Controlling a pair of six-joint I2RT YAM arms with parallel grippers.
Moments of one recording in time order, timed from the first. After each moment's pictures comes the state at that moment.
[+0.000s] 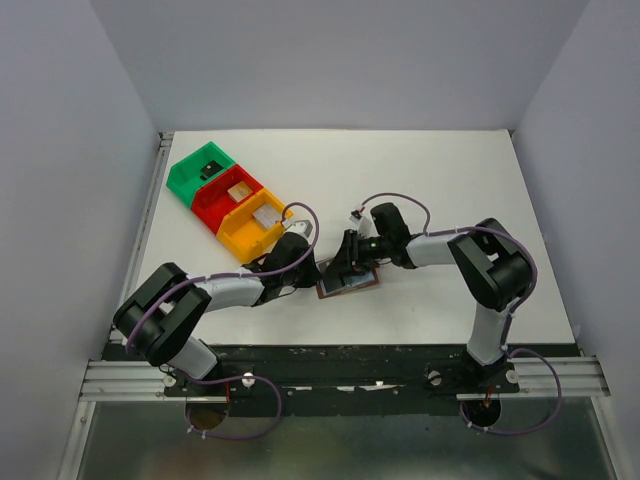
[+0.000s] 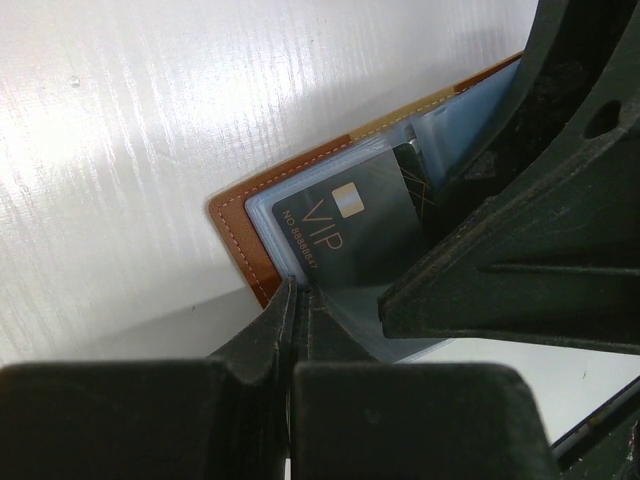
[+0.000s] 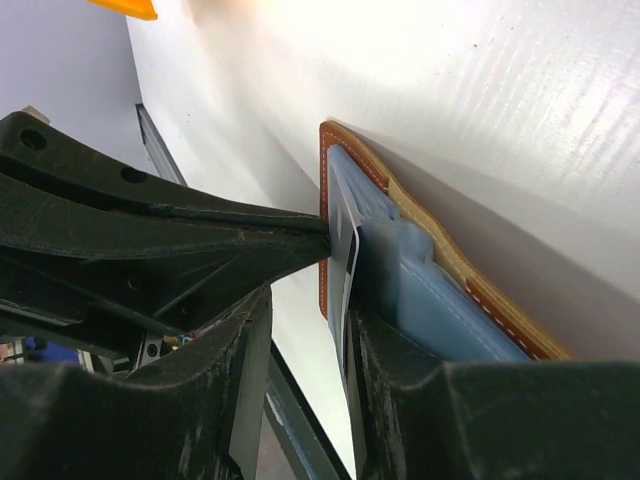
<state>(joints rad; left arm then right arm) -0.72 1.51 0.58 0.22 0.02 -0.68 0.56 1.89 0.86 0.28 -0.77 0.78</state>
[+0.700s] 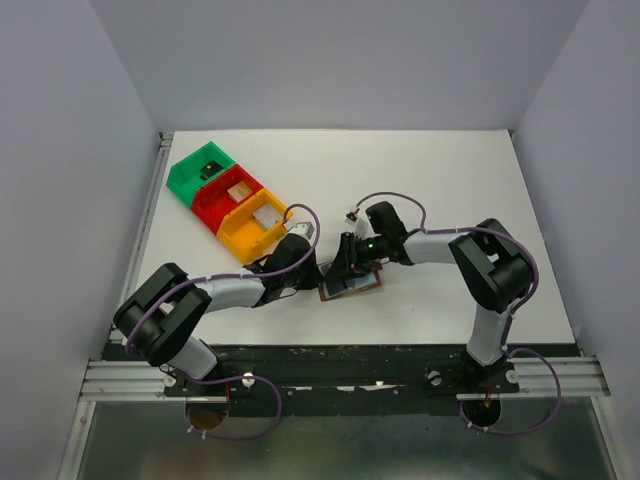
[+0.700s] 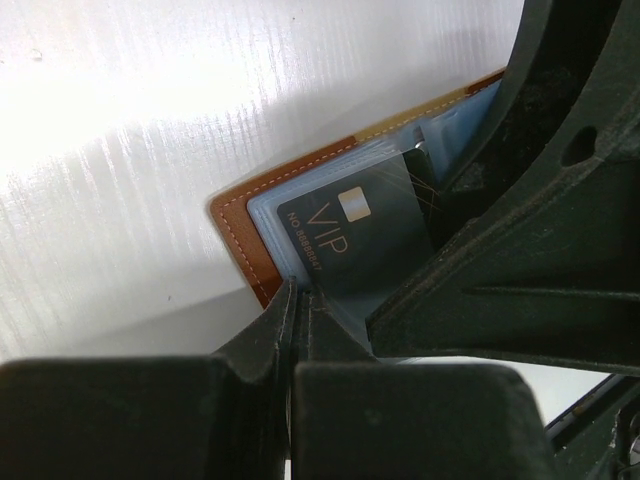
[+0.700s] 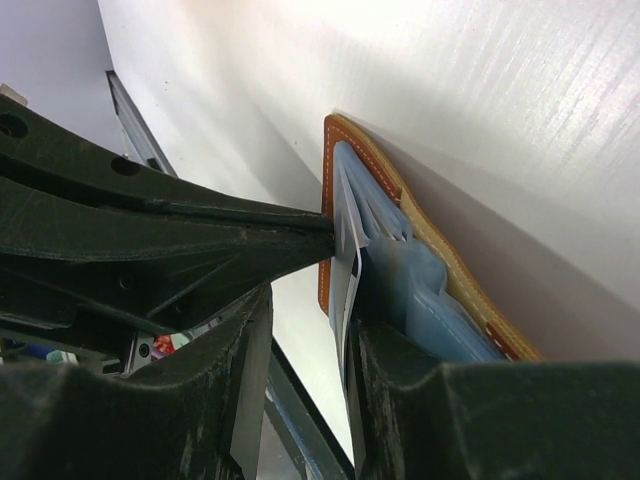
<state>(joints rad) -0.74 1.51 0.58 0.21 0.02 -0.69 0.58 1.89 0.92 0.13 -0.78 0.69</state>
